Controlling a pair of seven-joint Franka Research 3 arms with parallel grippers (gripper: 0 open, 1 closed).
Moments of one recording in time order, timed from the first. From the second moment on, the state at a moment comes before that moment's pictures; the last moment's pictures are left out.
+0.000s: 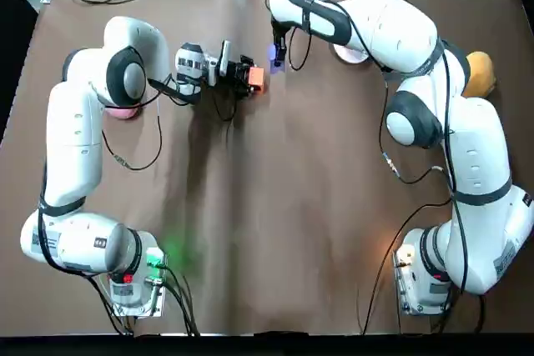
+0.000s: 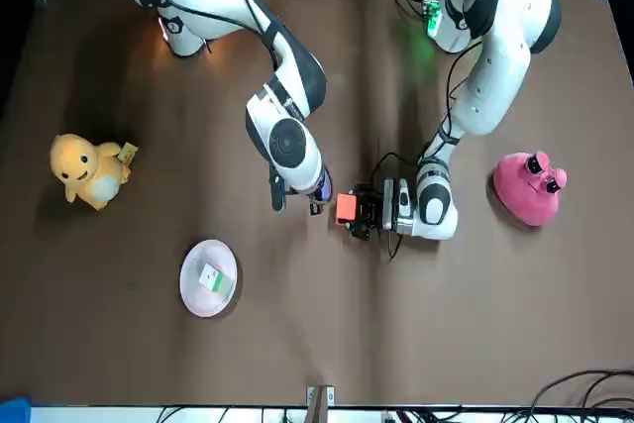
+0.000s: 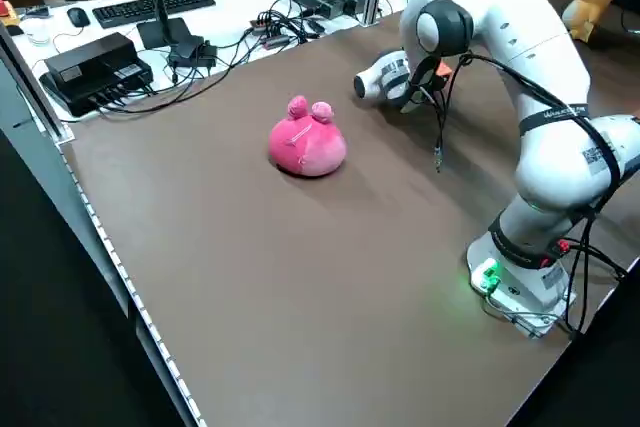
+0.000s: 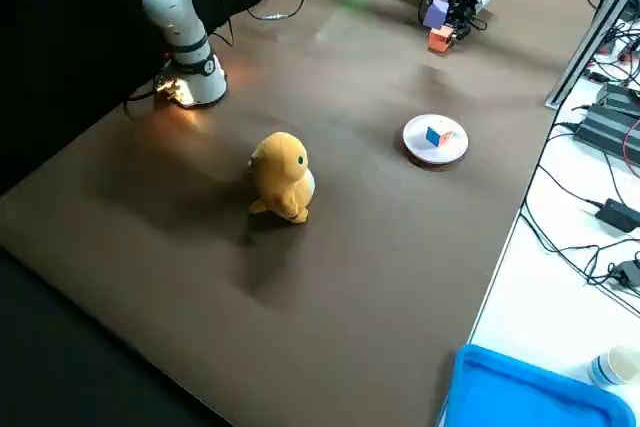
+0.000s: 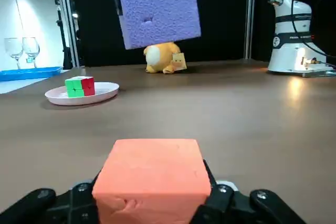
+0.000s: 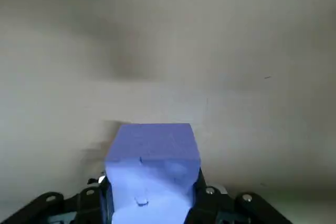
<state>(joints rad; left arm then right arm) -0.14 1.02 -0.23 -1.60 -1.52 1.91 2.65 0.68 0.85 0.03 -1.03 0.19 1.84 2.10</state>
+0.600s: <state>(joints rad) -0.22 1.02 -0.23 -1.59 -1.62 1.98 2.65 0.73 0.87 0.03 -1.03 0.19 1.99 2.23</state>
